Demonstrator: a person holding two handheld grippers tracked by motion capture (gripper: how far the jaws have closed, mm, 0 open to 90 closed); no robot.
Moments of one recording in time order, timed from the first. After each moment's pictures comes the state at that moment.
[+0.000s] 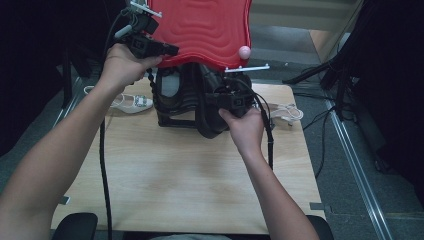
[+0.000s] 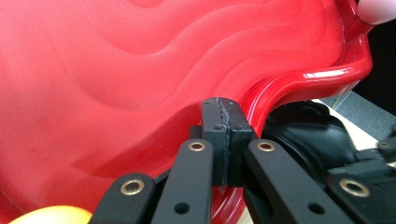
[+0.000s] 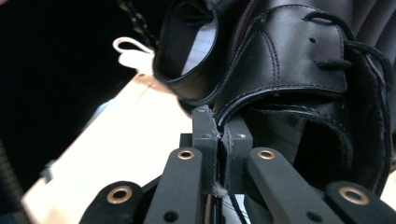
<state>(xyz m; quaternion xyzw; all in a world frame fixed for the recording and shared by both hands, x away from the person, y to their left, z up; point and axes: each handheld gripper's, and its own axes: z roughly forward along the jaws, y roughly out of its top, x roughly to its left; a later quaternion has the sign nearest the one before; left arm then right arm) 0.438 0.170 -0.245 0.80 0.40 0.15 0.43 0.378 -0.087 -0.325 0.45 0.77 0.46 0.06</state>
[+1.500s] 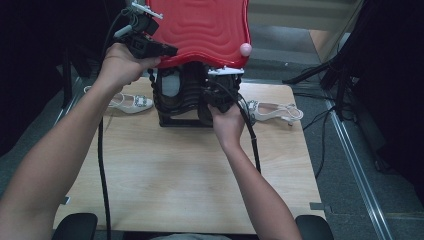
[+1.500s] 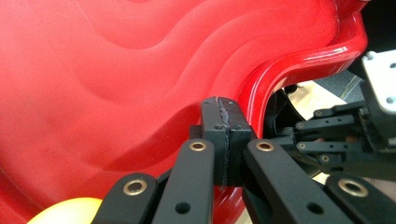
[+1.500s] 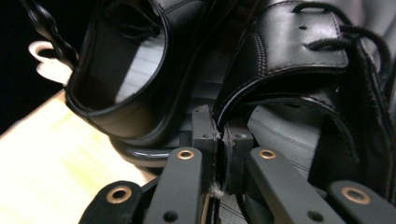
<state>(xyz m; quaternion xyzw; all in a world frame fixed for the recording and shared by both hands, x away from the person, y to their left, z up) 0.436 0.170 -0.243 0.81 0.38 0.16 0.41 0.417 -0.052 -0.367 0.44 0.76 0.45 0.19</state>
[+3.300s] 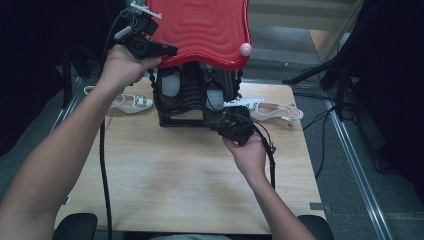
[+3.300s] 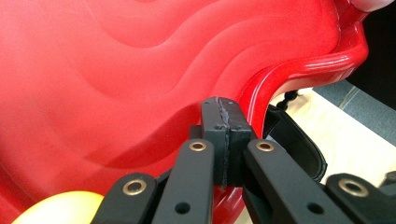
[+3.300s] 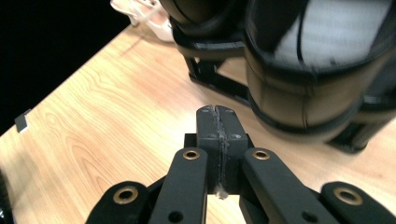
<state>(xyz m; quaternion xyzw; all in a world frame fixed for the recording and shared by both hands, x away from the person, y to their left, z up) 0.435 0.170 -0.246 0.80 0.40 0.16 0.42 0.344 -0.102 -0.390 0.41 0.80 0.43 0.07</state>
